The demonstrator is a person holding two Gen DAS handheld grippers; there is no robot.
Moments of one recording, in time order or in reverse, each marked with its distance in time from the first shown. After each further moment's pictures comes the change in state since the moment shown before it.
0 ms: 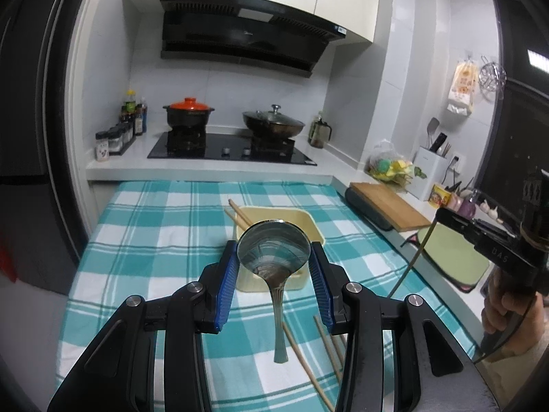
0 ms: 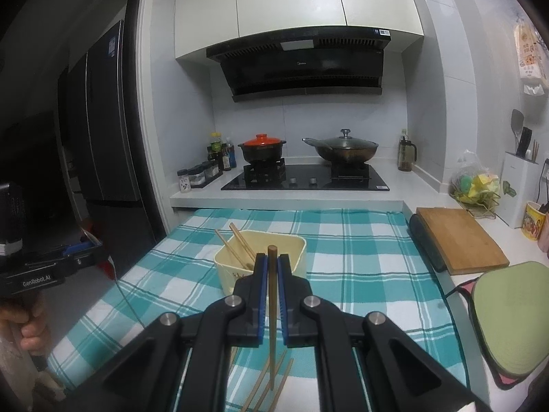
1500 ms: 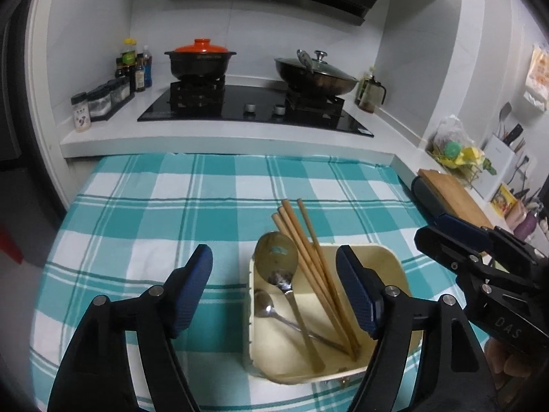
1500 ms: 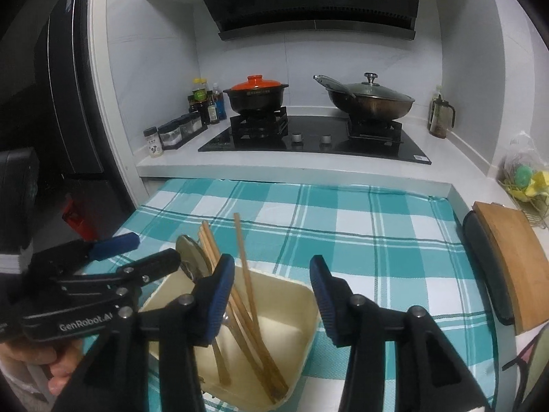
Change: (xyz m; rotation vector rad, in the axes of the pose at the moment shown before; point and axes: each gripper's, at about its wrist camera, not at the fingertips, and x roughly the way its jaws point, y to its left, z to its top) left arm 0.256 0.035 0.046 -0.064 0.213 0.139; right arm 0.261 -0.020 0.043 -0.017 0.231 0.006
